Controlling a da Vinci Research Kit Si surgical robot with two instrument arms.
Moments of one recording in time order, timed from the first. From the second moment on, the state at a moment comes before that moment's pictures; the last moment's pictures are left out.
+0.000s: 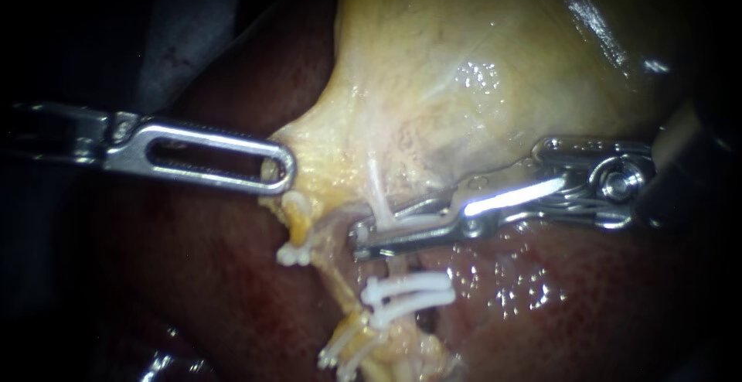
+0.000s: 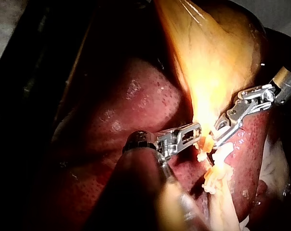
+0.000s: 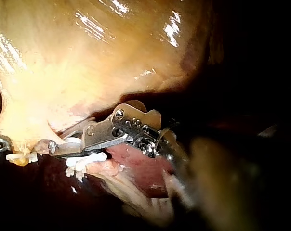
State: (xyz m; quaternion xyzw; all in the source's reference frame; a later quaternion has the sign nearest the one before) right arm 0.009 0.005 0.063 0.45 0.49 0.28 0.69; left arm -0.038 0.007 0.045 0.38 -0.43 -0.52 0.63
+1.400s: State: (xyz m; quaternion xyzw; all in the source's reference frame) right arm 0.009 0.006 0.063 0.37 0.54 0.22 0.72; left arm -0.039 0.007 0.045 0.38 -0.43 -0.52 0.64
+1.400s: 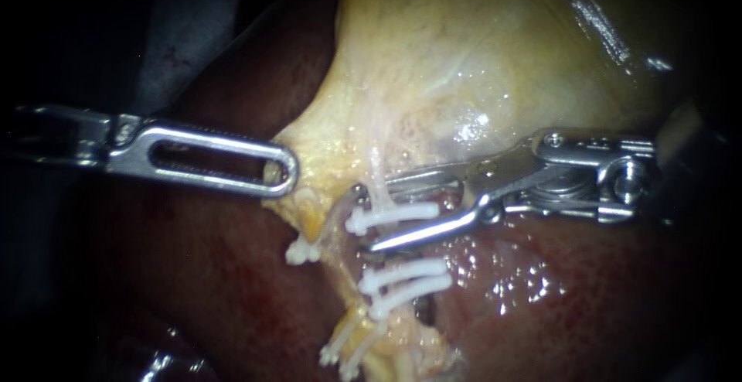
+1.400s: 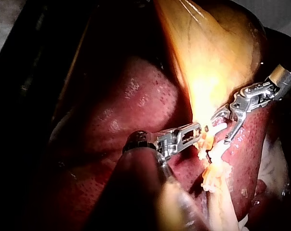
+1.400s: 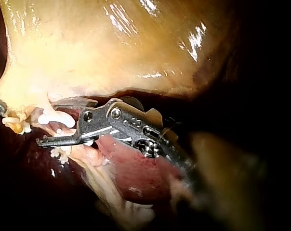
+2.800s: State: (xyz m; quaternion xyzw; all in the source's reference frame) right arm 0.000 0.009 0.055 0.30 0.57 0.18 0.74; left arm -0.044 0.004 0.048 0.39 -0.43 -0.51 0.64
